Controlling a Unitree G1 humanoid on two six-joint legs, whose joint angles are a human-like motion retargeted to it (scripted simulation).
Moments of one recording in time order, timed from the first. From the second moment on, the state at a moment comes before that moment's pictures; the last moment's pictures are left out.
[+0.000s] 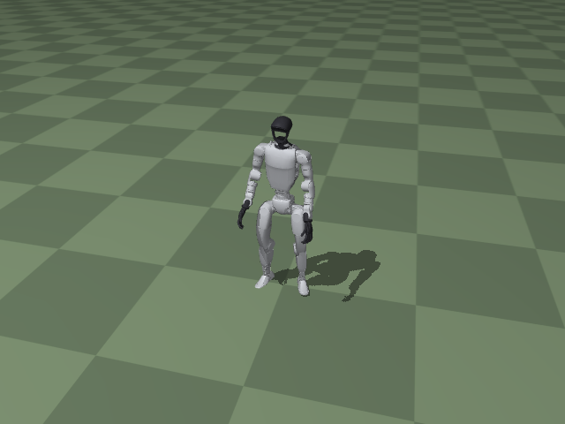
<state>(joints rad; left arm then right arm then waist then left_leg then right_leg) -0.12 0.26 -0.24 1.18 -0.12 -0.19 0.26 -0.07 -0.23 0.31 1.07 0.16 -0.10 -0.21 0.02 -0.08 0.04 0.12 0.04 0.53 0.01 -0.21 -0.14 0.00 -0.17 -0.21 0.09 -0.07 0.26</state>
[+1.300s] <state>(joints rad) -0.07 0.23 -0.23 1.19 -0.11 -0.19 0.26 -0.06 -0.22 0.36 1.13 0.13 -0.10 -0.22 0.11 -0.10 0.00 0.09 0.04 0.47 0.01 -0.20 -0.15 0.01 -0.19 -0.27 0.09 -0.08 0.25</state>
